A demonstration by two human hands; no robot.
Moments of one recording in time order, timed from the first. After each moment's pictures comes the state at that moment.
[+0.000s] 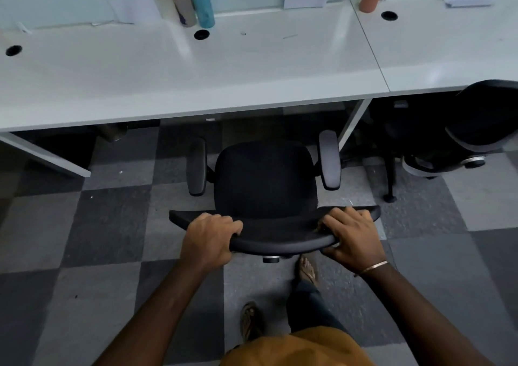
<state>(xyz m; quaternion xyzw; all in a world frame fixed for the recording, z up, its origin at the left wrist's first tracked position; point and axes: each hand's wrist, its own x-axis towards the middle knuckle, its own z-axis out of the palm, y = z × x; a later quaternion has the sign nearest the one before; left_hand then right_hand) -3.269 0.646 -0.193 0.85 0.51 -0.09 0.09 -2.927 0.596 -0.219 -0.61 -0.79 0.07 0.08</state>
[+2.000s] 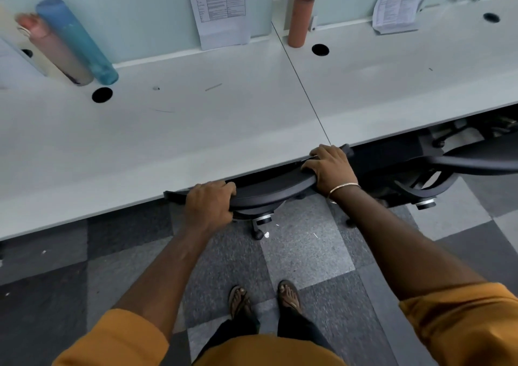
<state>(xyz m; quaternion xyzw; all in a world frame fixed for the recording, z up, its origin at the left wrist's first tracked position) -3.030 1.024 -0.213 0.86 0.50 -0.04 0.05 -2.700 0.985 -0.219 -0.71 -0.70 0.07 0.02</state>
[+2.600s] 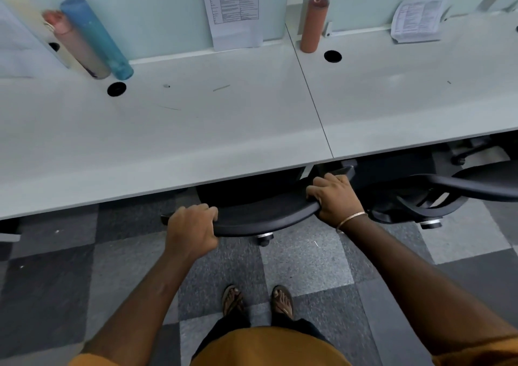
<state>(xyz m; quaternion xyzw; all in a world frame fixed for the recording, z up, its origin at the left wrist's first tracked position) -3.039 0.971 -0.214 0.83 0.55 -0.11 0.04 -2.673 0.945 -0.228 -0.63 -0.77 0.06 0.04</state>
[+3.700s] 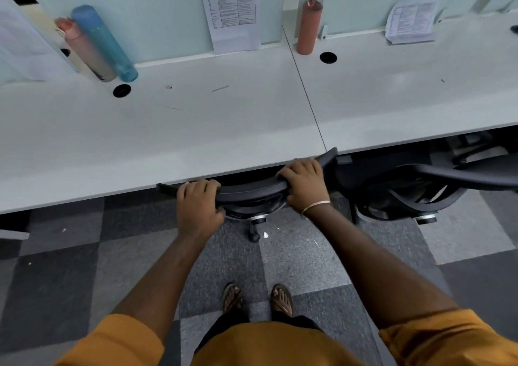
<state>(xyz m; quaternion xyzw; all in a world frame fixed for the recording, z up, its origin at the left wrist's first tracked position) -3.011 0.965 -0.218 0.80 0.60 0.04 0.06 -2.721 0.954 -0.227 -0.68 -0.72 0.11 0.12</state>
